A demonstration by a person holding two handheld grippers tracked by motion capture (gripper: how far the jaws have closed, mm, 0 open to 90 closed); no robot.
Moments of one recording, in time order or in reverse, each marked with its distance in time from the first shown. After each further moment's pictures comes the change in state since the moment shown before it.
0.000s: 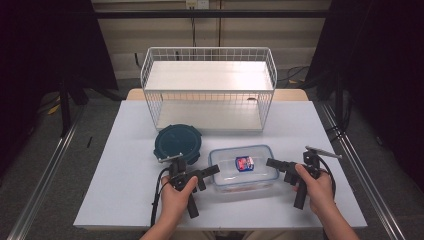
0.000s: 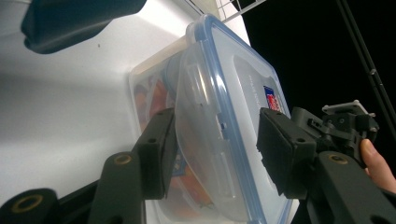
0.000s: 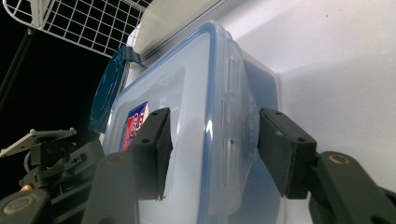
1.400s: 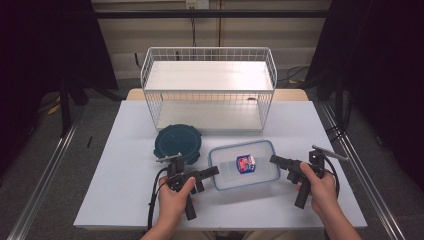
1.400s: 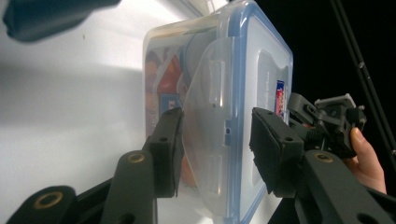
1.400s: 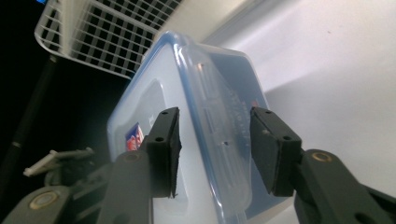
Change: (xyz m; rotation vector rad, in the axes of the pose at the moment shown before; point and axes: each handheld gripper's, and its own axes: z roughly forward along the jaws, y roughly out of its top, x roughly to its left) left arm -0.009 0.002 -0.011 0.027 -0.025 -0.007; right arm 0.005 0.001 -0.011 -0.082 0.047 0.054
